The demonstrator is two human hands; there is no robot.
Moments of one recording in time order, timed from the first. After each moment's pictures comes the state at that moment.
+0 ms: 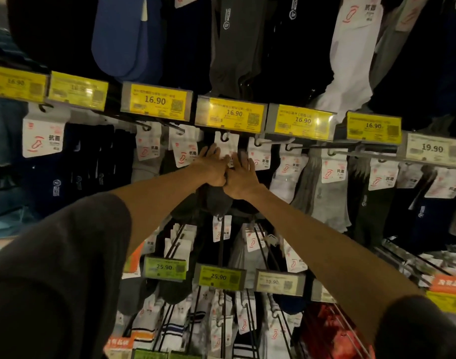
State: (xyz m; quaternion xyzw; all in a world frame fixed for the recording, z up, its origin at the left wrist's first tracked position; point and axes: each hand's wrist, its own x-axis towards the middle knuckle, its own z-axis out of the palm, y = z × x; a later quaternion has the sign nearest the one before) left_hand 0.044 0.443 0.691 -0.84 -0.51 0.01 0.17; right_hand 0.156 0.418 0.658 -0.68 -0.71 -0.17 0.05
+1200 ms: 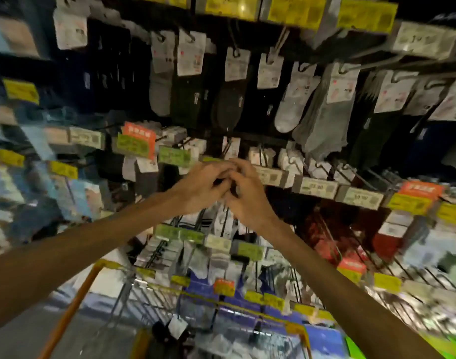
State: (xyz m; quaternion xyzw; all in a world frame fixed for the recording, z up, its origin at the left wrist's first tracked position) left_hand -0.005 0.175 0.553 -0.87 -0.36 -0.31 -0.13; right_hand 0.142 0.152 0.529 -0.51 -0.76 0.08 0.40
